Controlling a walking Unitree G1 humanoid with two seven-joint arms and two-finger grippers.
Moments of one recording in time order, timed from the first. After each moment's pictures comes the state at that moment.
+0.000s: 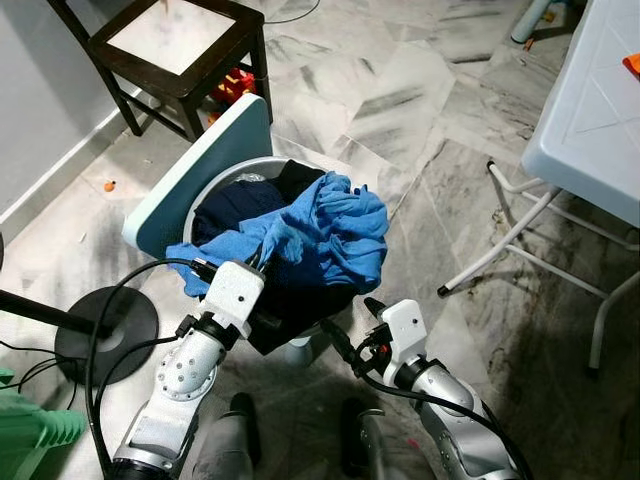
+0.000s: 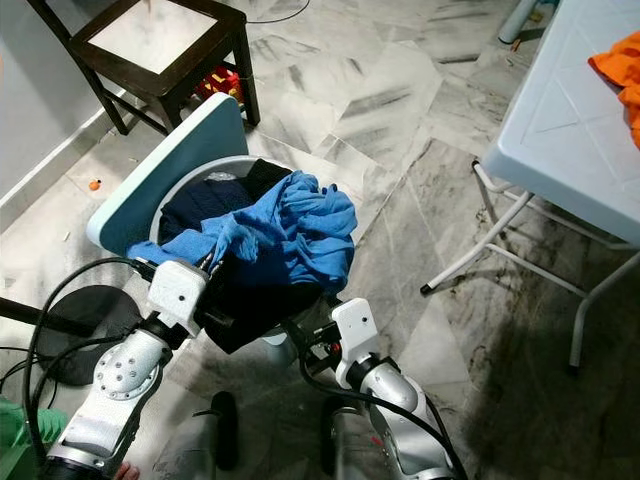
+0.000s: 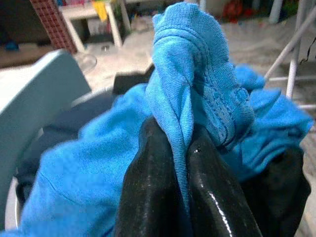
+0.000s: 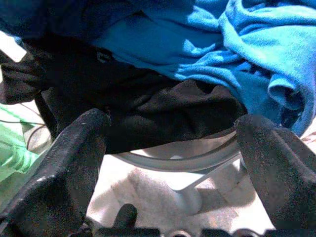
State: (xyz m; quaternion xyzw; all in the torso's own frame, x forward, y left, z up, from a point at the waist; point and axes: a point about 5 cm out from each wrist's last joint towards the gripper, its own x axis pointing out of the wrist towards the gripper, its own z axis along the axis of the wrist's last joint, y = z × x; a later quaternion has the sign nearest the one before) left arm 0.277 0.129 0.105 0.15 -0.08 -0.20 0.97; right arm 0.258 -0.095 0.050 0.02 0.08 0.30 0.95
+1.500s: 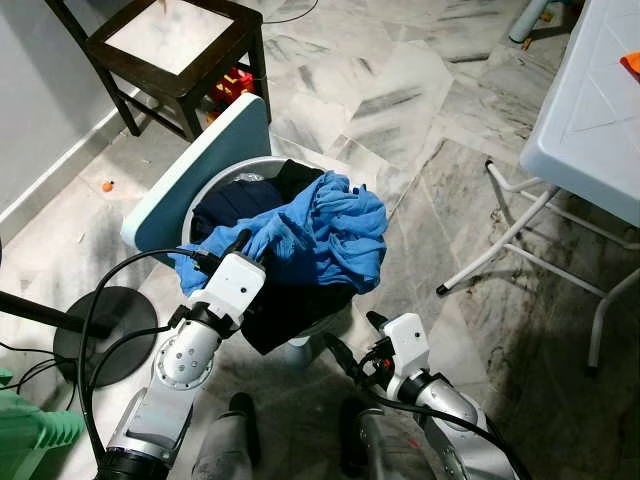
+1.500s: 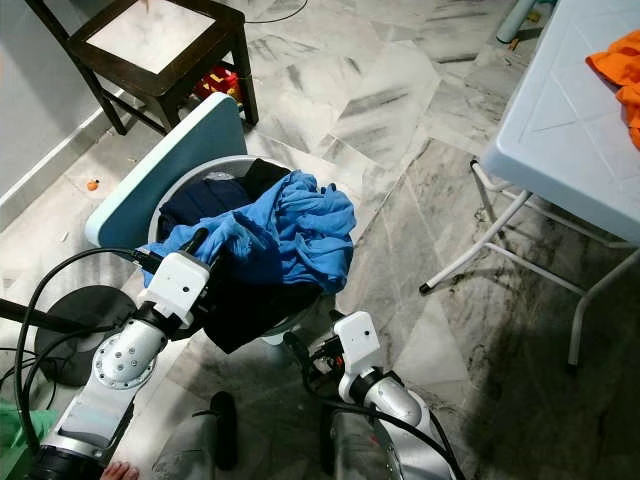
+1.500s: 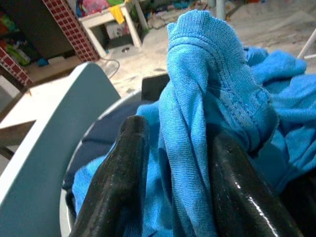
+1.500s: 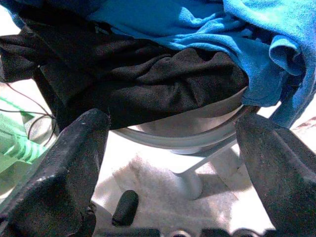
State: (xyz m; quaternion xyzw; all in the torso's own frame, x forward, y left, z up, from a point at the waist) left arm 0.285 0.138 0.118 0.23 -0.09 -0.16 0.96; right arm 0.248 -0.102 0.041 0.01 0.10 0.30 0.95
